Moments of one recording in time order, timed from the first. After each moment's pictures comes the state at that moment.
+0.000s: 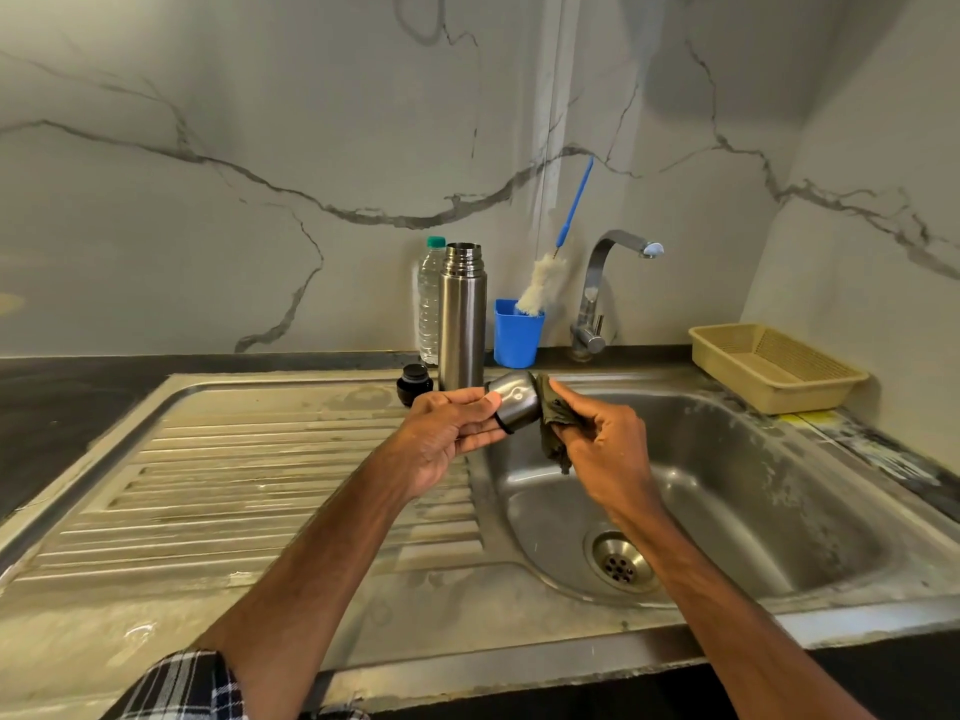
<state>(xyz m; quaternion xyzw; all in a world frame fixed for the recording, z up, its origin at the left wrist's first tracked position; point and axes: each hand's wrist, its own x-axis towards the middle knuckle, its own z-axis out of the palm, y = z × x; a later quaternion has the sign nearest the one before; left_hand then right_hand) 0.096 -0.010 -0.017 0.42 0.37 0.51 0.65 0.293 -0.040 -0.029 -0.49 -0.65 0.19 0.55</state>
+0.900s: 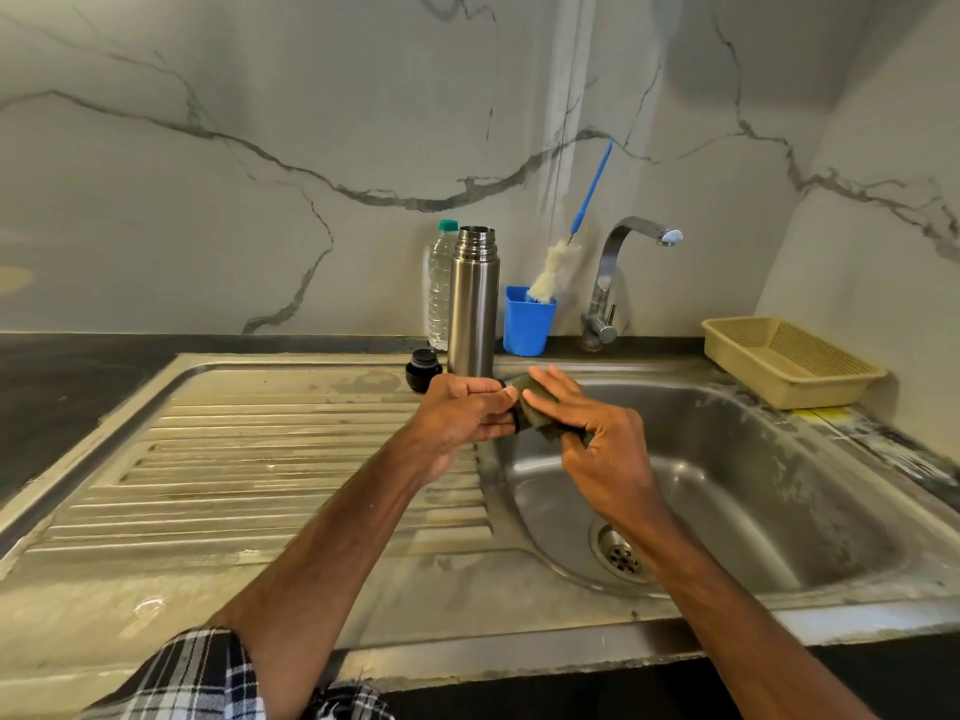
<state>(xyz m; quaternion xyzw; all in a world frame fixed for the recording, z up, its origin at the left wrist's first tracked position) 0.103 -0.010 -0.020 0.51 0.43 0.50 0.56 0.284 -0.040 -0.039 -0.42 -0.75 0.10 0.50</state>
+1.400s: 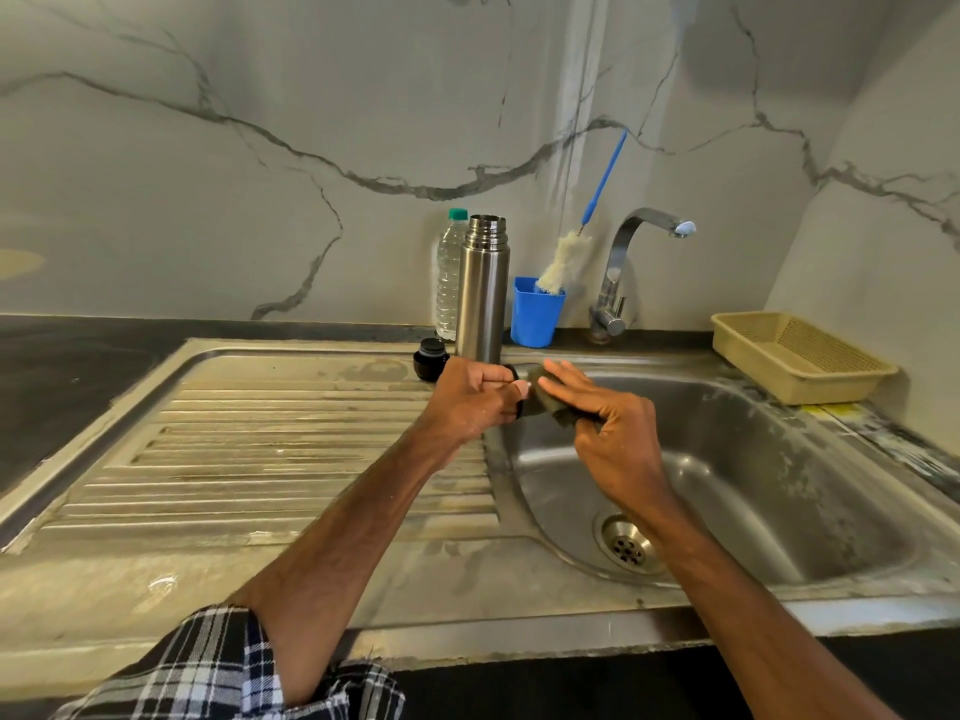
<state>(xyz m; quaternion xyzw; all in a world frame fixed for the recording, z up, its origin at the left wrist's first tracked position) 0.105 -0.007 -0.026 0.61 0.45 0.50 0.43 0.286 -0.033 -0.041 -0.43 -0.75 0.08 0.50</state>
